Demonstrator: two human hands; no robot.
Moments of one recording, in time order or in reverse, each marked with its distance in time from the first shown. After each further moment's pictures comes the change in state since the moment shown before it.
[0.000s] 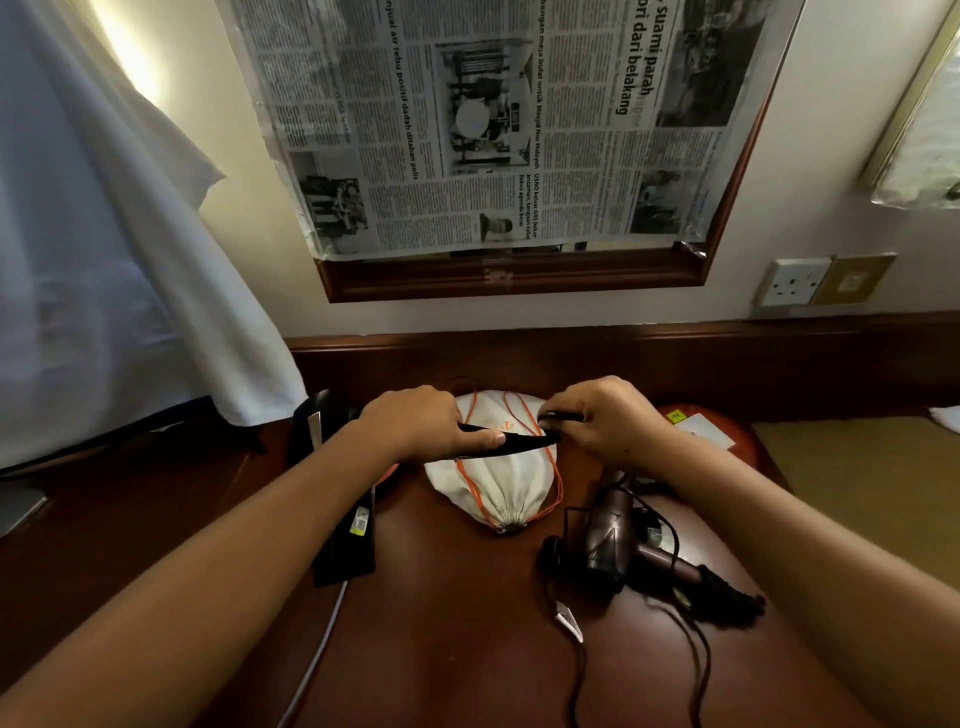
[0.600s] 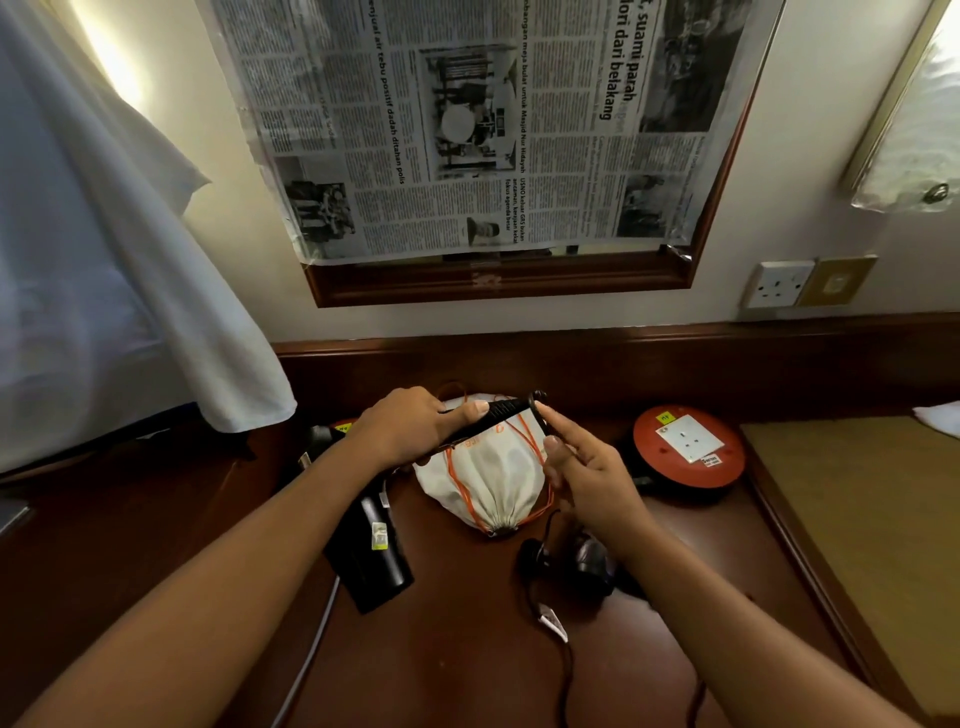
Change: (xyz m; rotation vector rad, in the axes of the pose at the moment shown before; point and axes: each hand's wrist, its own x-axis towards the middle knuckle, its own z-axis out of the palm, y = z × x) left_hand 0.003 -0.005 0.015 -0.477 0.167 -0.057; right_hand -0.045 -0.020 0.055 1.108 0.211 0.473
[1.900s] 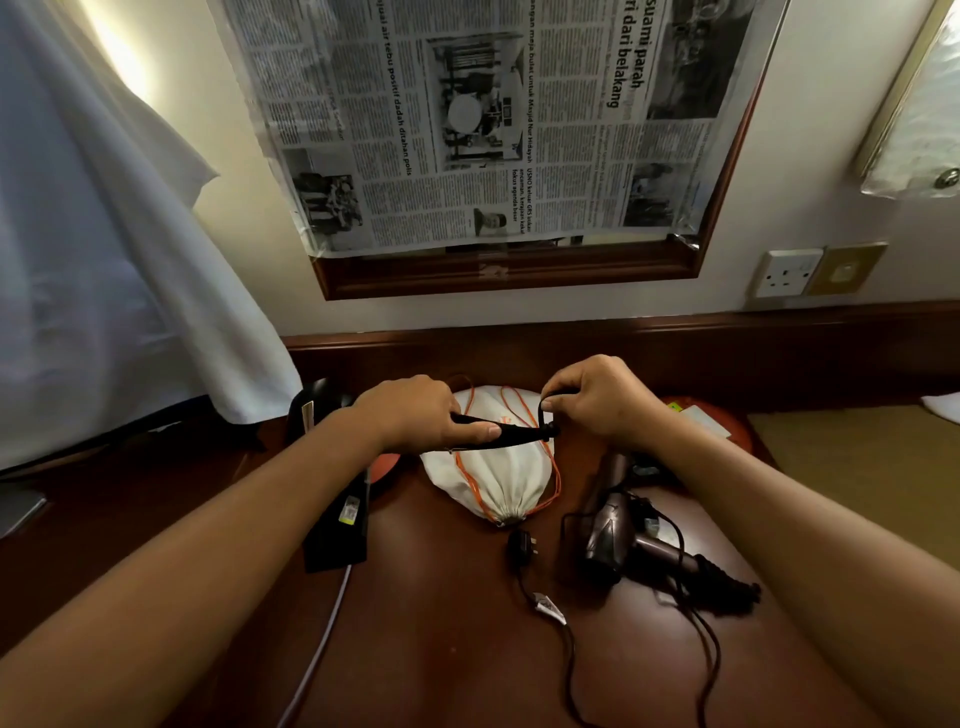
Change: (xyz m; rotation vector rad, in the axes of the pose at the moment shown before) left_hand -0.004 0.011 -0.020 0.409 -0.215 0.122; right_hand 0.053 -0.061 -0.018 -0.855 -0.101 -0.192
